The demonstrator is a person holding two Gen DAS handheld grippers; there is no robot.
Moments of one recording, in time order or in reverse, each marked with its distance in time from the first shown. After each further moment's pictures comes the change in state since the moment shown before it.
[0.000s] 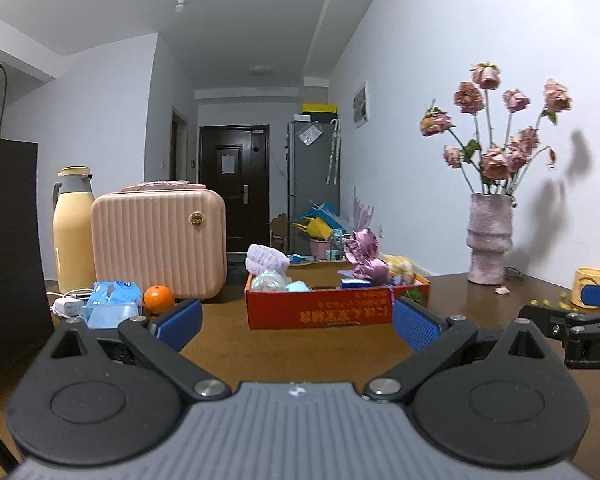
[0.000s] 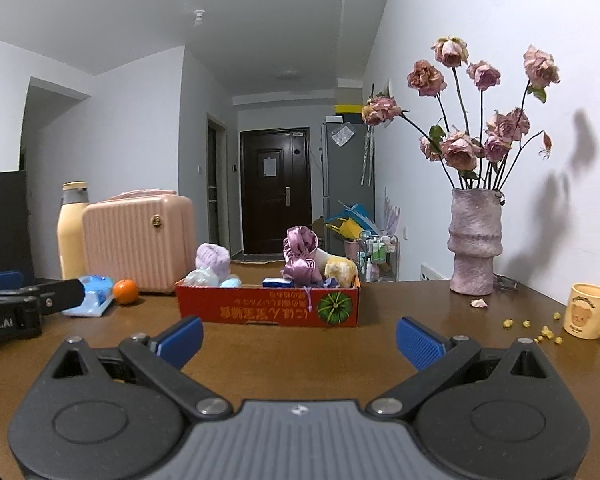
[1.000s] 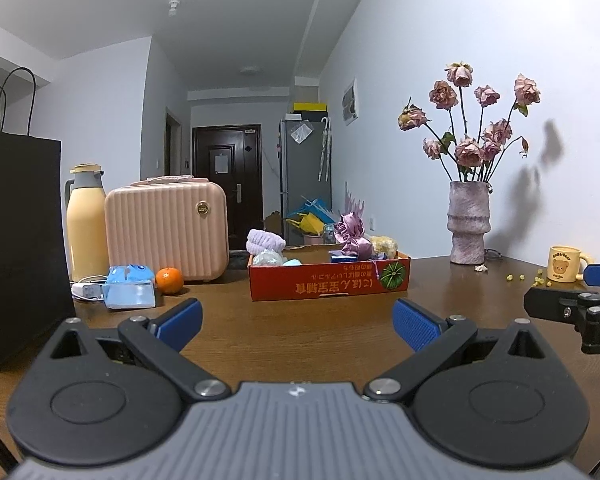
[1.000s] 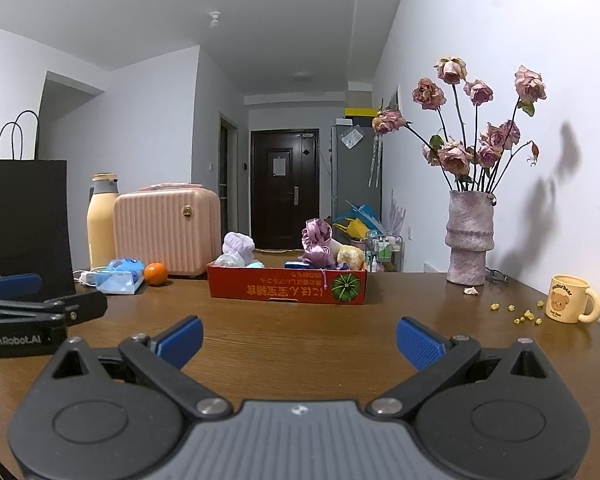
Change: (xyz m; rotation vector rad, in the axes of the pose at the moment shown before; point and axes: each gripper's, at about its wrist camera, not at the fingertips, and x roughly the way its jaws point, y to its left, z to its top) left arm -0.082 0.003 -0.032 0.022 0.005 -0.023; right arm -0.085 0.025 -0.022 -0.025 0.000 0.018
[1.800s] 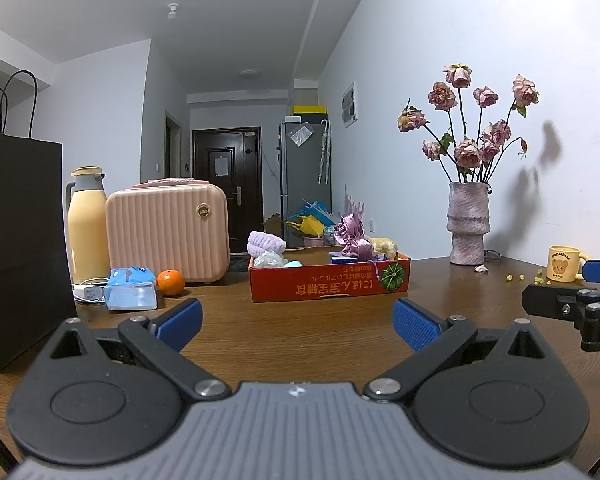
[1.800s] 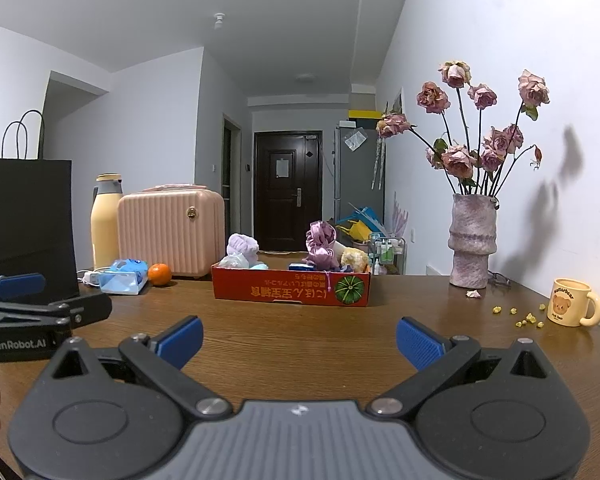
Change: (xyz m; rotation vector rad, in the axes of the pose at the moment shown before) left arm -0.002 0.000 0.001 0.002 -0.005 0.000; right arm 0.000 0.003 0.001 -0.005 -0.002 0.003
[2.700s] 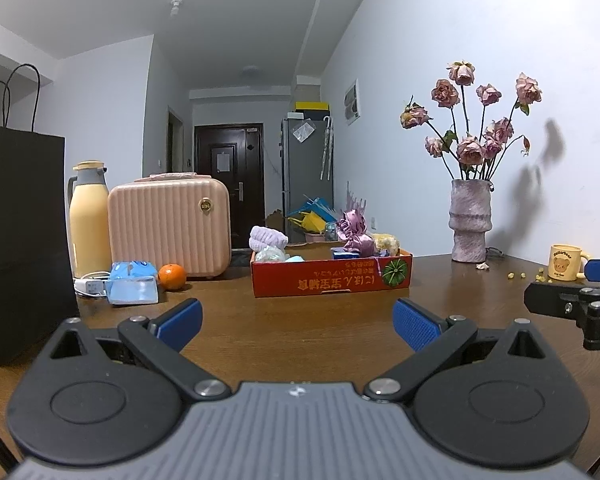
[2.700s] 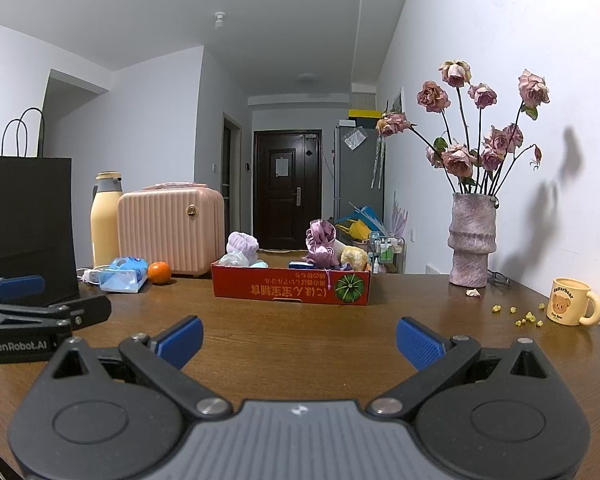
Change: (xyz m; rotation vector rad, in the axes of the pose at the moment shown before) left arm 0.001 0.001 -0.002 -0.005 0.010 0.005; right arm -0.001 0.002 0.000 -0.002 0.001 0.000
